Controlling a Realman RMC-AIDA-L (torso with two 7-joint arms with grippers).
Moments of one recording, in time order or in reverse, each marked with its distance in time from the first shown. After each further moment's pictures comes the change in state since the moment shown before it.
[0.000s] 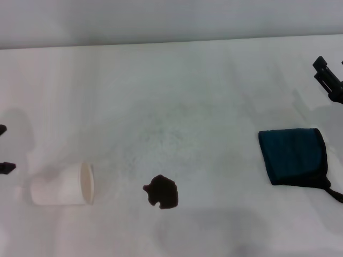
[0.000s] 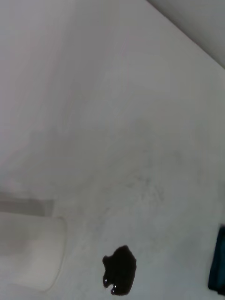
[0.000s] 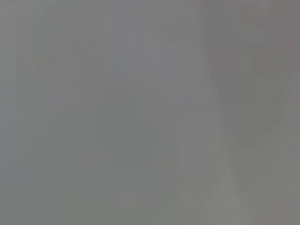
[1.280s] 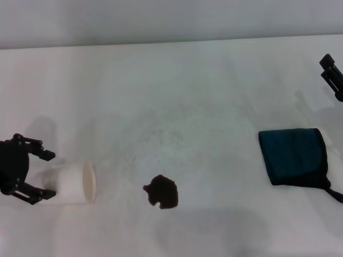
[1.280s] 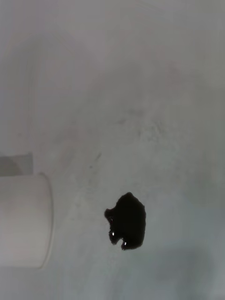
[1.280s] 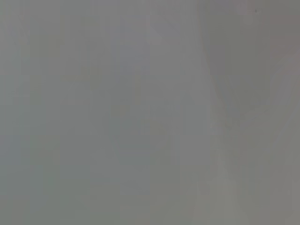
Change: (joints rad) left arm 0.035 -0.006 -0.002 0.371 0.047 -0.218 0.091; right arm -0.022 0.000 0.000 -0.009 0.000 0.056 0.000
